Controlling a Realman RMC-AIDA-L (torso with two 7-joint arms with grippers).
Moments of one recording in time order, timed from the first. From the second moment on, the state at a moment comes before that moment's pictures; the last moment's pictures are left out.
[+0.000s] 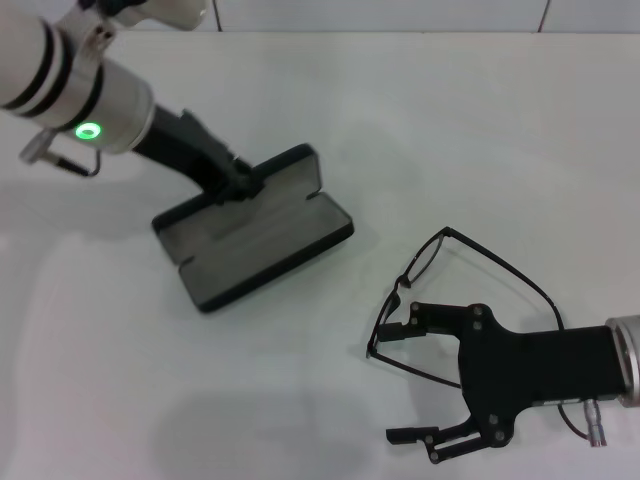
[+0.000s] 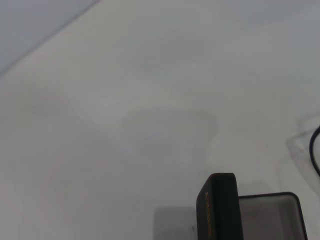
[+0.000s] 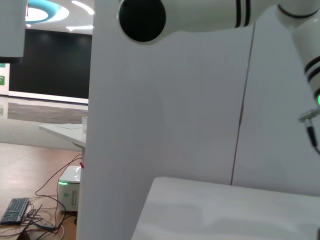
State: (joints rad) left arm -0.62 -2.08 1.18 1.27 2.50 1.49 -2.19; right arm 0.53 1.99 -1.68 -0.45 -1.20 -1.56 0.70
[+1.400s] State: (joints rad) left arm -0.68 -2.09 1.51 1.28 2.03 1.12 -1.92; right arm 0.50 2.02 -1.55 -0.46 -1.19 -1.52 0.69
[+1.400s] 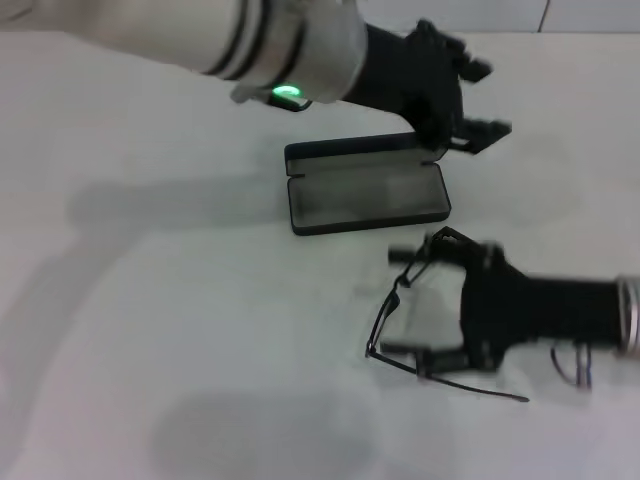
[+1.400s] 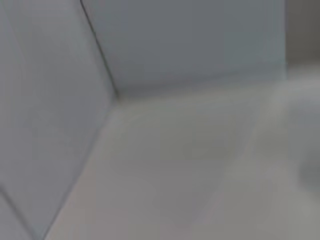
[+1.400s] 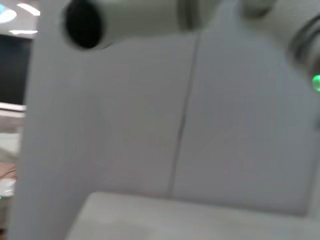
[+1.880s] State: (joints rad) left arm -0.32 -2.09 1.18 0.98 1.32 1.36 -1.54; right arm 0.71 1.90 -1.46 -1.02 -1.76 -1.44 1.26
